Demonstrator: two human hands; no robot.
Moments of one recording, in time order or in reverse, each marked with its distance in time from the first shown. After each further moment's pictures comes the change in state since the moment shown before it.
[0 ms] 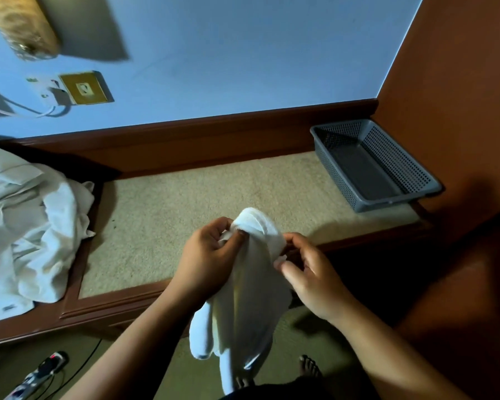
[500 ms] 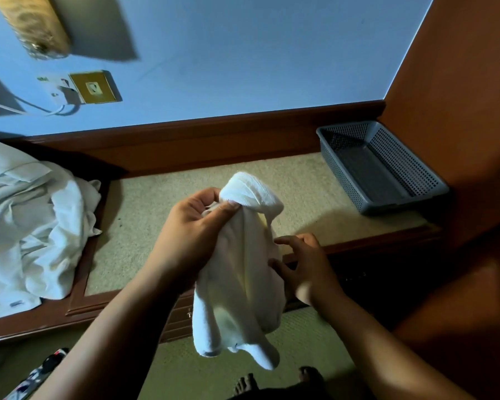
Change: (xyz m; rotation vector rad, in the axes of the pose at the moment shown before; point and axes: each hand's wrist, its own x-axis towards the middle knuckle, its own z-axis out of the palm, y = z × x) left_hand 0.010 0.027 -0.038 -0.393 -0.034 -0.048; right_hand 0.030 0.045 0.012 -0.469 0.091 -0.038
